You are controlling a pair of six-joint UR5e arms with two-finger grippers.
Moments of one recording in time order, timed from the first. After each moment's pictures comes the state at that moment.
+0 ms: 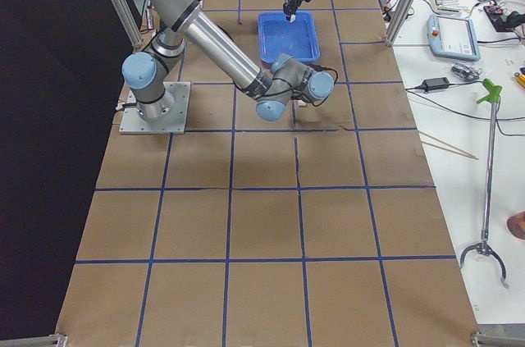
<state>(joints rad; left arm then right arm) -1.86 -2.06 -1.58 -1.17 1.54 0.71 1.15 -1.08 1.79 -1.99 -1.07 -2.13</state>
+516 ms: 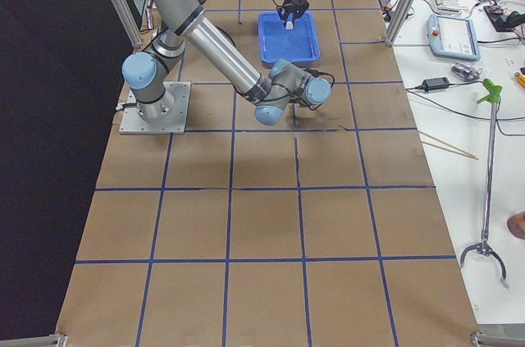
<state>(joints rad) -1.89 -2.09 -1.67 -0.99 1.54 1.16 1.14 -1.05 1.80 -2.01 -1.08 -2.13</state>
